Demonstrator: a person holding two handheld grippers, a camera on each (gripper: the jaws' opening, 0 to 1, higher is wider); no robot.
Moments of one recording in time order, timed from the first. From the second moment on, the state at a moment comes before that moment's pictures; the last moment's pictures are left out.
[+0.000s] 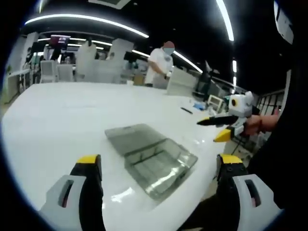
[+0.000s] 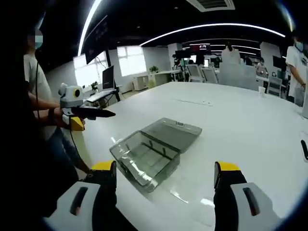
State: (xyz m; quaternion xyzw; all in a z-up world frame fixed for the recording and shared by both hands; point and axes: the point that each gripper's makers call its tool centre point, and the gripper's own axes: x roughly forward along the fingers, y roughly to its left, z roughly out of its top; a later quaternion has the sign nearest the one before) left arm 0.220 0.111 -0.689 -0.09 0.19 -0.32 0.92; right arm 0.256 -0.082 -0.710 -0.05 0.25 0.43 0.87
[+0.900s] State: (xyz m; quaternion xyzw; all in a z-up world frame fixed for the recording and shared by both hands) left arm 0.240 0.088 -0.693 -0.10 0.20 -0.35 0.91; right arm 0.265 -0.094 -0.716 -0.06 0.25 0.40 0.88
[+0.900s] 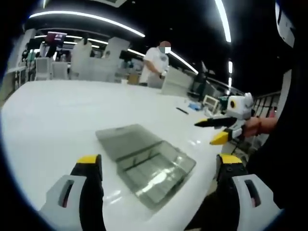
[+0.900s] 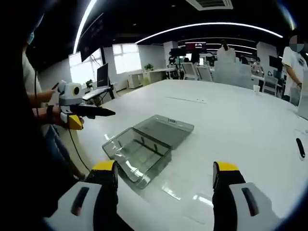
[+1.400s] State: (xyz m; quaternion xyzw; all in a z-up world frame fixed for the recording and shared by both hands) left arm 0.243 0.081 -0.695 -0.10 0.20 -0.37 0.90; right arm 0.264 -0.110 -0.732 -0.06 0.29 0.37 0.88
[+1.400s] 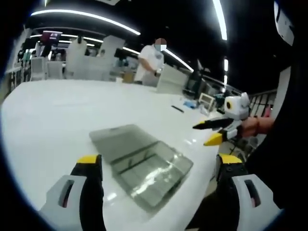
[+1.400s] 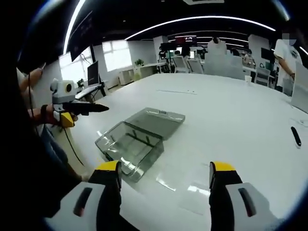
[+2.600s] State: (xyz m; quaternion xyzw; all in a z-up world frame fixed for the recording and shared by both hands) left arm 0.245 0.074 -0.695 -0.11 0.18 -0.37 0.91; right arm 0.258 -0.153 -0.786 -0.09 0.40 0.30 0.86
